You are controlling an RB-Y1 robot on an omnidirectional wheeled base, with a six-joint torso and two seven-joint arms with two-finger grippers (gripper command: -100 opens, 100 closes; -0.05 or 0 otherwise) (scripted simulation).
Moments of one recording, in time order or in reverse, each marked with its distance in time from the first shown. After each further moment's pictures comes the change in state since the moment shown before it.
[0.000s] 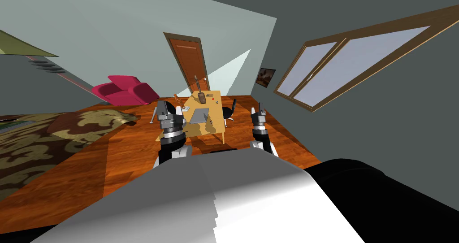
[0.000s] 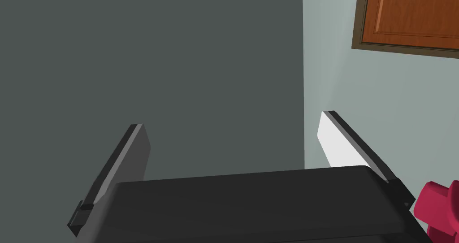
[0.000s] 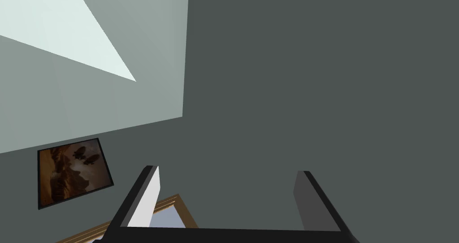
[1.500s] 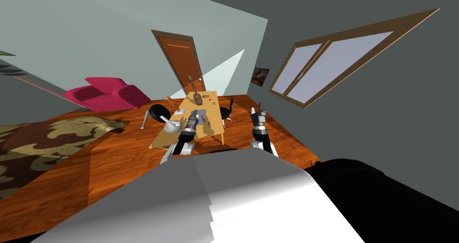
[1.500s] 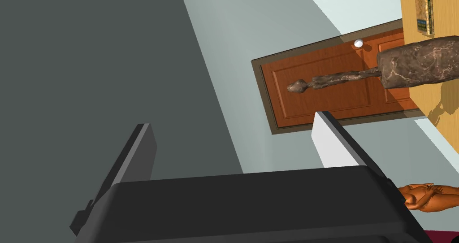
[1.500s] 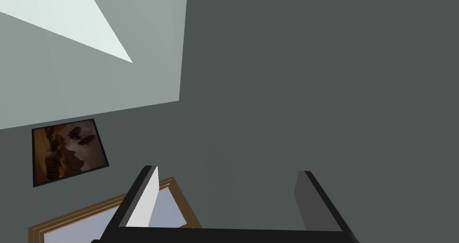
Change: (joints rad) left arm -0.201 0.244 -0.064 0.373 -0.044 0.194 0.006; right arm 0.000 0.000 0.000 0.000 0.000 0.000 0.000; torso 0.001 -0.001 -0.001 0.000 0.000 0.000
